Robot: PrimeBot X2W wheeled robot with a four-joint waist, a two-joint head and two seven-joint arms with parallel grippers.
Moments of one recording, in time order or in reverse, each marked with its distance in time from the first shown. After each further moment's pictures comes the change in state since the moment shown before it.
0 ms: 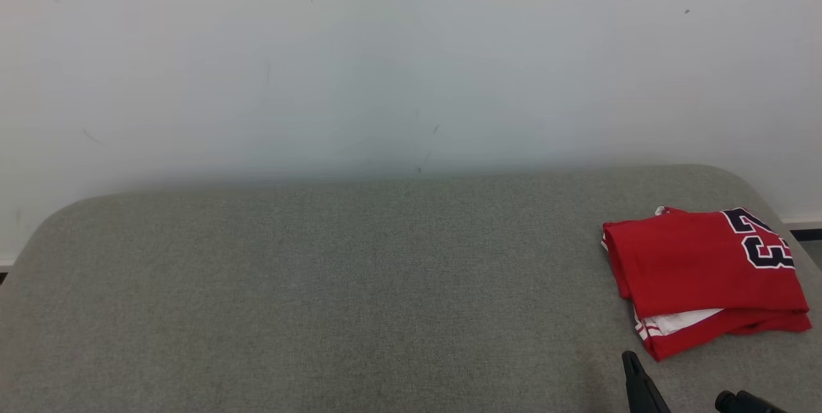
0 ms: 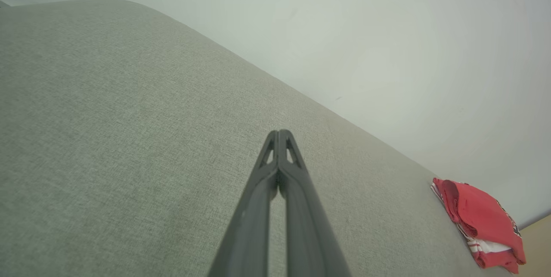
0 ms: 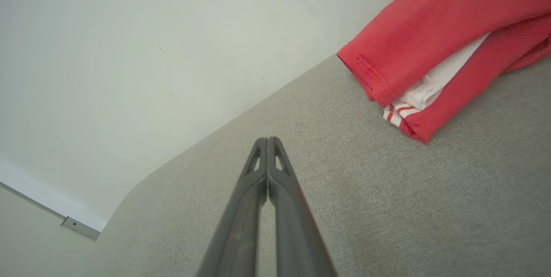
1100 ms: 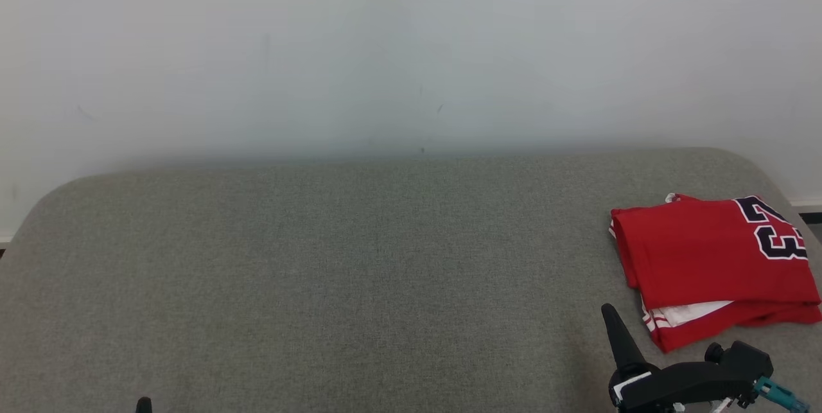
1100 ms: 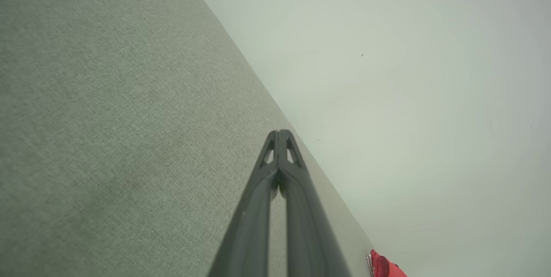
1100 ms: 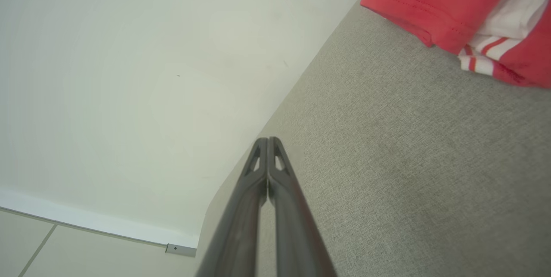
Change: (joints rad) left arm -0.037 -0.005 0.092 -0.057 -0.444 0.004 0.073; right arm -0.184 0.013 0.004 0.102 0.419 0.000 0.130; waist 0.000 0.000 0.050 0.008
